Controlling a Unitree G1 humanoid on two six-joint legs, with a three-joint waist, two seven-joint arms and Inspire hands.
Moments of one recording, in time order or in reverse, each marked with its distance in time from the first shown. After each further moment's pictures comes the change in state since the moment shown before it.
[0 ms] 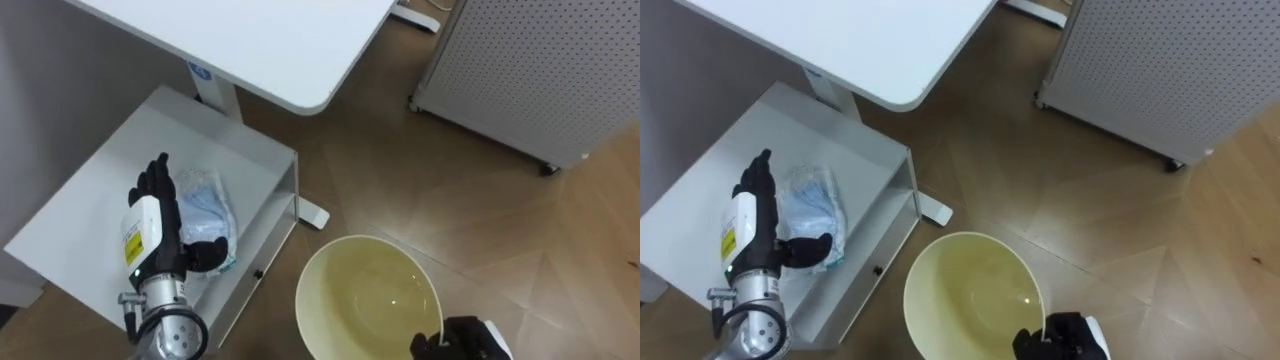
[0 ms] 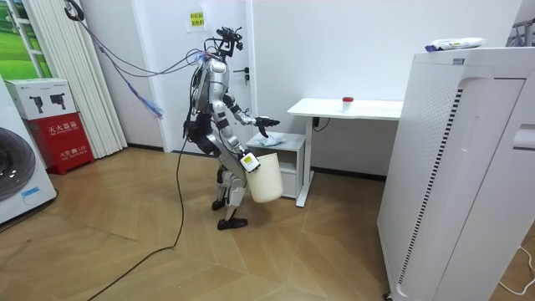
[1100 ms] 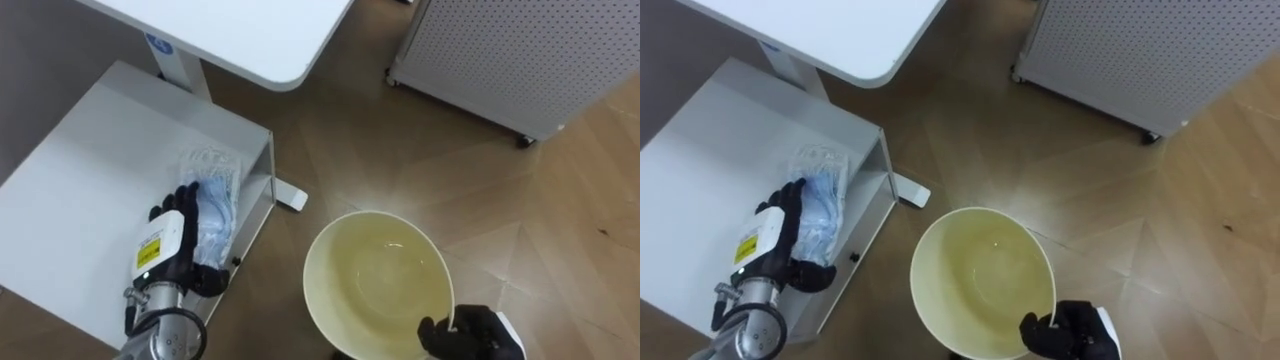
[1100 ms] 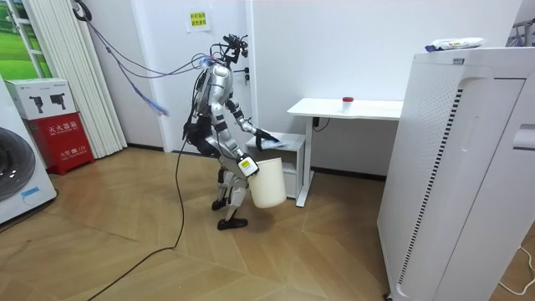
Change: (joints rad) left arm -0.030 0.069 -0.151 0.056 0.073 0.133 -0.161; right arm 0.030 -0.053 0.018 -0.113 0.118 0.003 -0.011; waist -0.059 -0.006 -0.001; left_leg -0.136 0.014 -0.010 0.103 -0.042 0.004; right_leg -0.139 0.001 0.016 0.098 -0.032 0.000
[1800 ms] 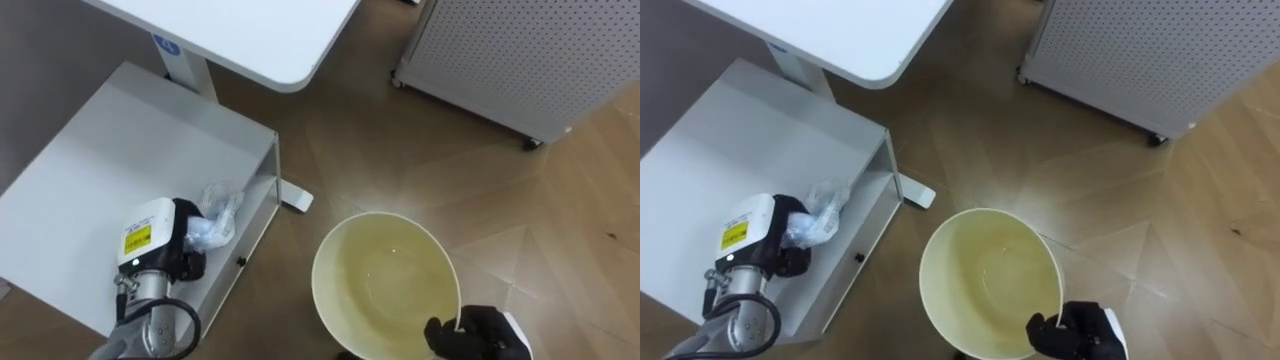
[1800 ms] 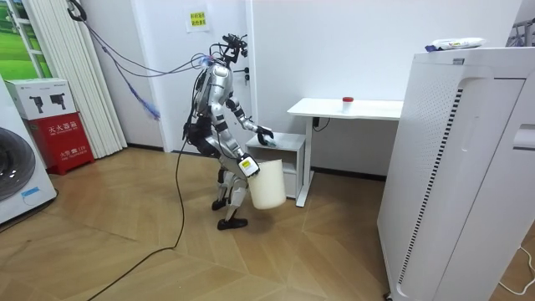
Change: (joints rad) left arm -0.032 0.031 -0.014 -0.003 0.064 0.064 0.033; right arm 0.012 -0.019 0.001 -0.031 0.006 0.024 -0.023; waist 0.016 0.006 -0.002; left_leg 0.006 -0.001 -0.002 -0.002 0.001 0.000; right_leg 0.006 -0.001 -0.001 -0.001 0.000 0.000
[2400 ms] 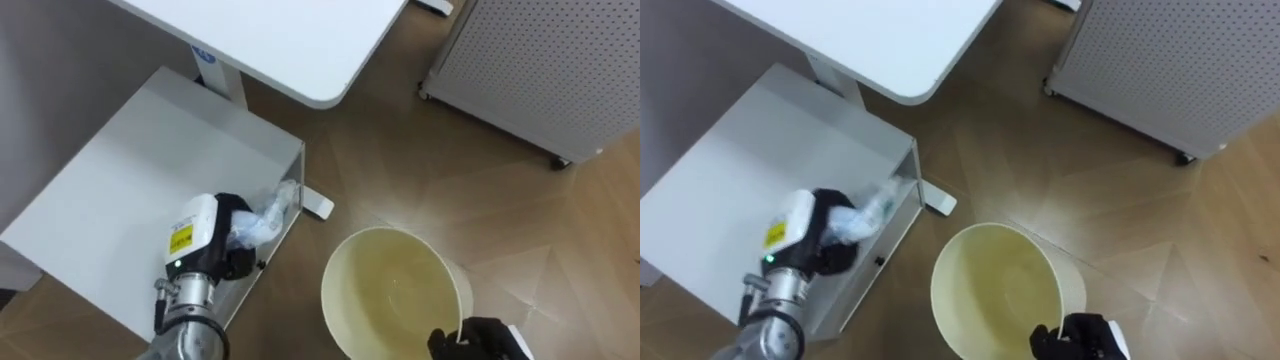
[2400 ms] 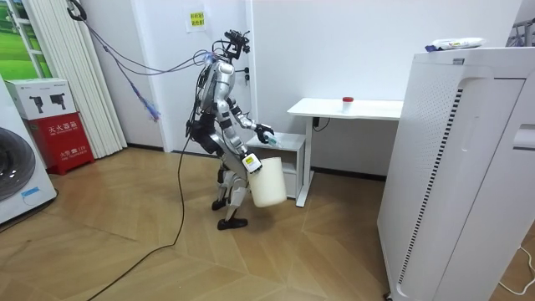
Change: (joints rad) left arm 0.128 -0.147 -0.023 -0.216 0.001 -0.074 -0.051; right arm 0.030 0.031 0.001 0.053 -0.008 -0.039 -0.008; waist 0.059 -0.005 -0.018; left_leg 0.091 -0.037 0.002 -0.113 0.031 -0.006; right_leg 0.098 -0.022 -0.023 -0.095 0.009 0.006
